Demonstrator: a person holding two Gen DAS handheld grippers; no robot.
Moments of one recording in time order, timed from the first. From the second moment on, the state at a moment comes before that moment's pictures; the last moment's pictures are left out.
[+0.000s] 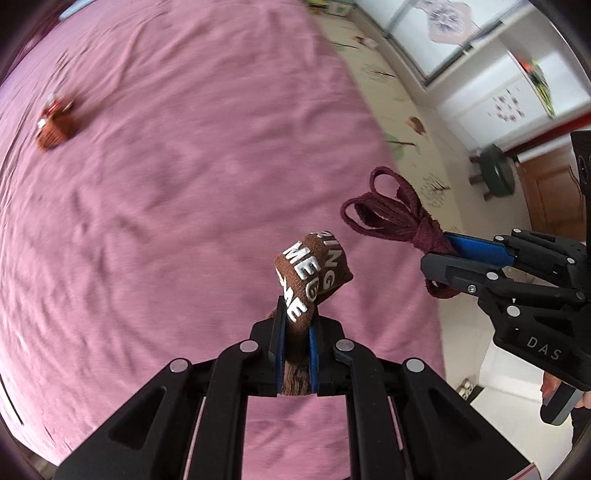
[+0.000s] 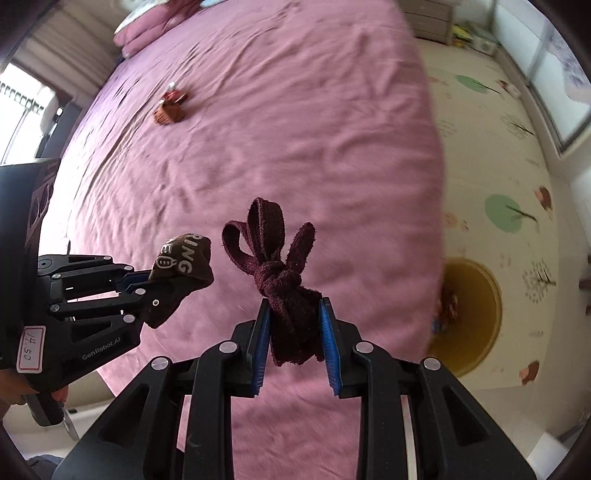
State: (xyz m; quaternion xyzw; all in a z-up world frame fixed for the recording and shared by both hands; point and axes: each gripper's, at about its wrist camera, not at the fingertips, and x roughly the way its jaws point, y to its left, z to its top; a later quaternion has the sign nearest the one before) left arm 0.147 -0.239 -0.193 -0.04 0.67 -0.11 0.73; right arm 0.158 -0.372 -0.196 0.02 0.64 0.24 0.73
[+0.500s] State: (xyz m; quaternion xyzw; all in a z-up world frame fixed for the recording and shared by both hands) left arm 0.140 -0.396 -0.205 0.03 0.68 -0.22 0.70; right arm 0.117 -0.525 -0.207 0.09 0.64 0.13 0.75
